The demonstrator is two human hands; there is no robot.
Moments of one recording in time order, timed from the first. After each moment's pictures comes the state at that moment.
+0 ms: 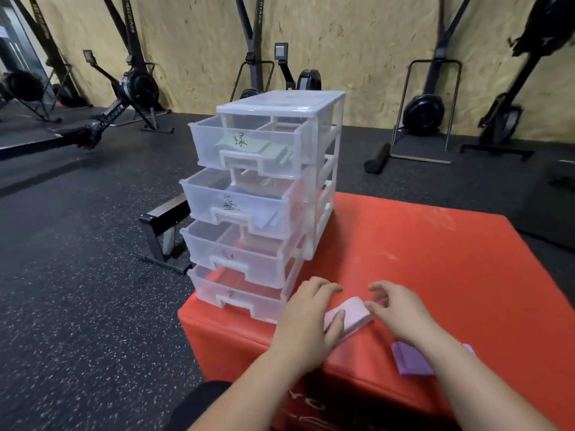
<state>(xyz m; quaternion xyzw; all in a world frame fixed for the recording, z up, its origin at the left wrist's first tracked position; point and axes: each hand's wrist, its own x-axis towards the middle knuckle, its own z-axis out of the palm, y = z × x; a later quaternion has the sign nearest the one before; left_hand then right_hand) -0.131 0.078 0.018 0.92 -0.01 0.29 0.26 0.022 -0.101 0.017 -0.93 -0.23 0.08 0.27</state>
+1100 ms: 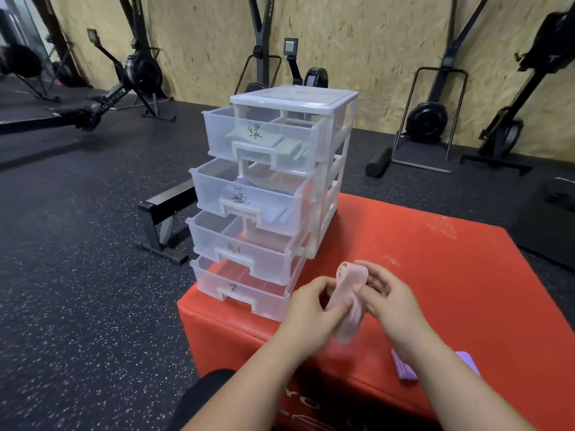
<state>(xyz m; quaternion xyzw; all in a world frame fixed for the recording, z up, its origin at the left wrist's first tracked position) -0.124 0.076 0.030 0.80 0.10 0.19 0.56 -0.033 -0.074 0.057 -0.70 -0.19 0.17 0.67</state>
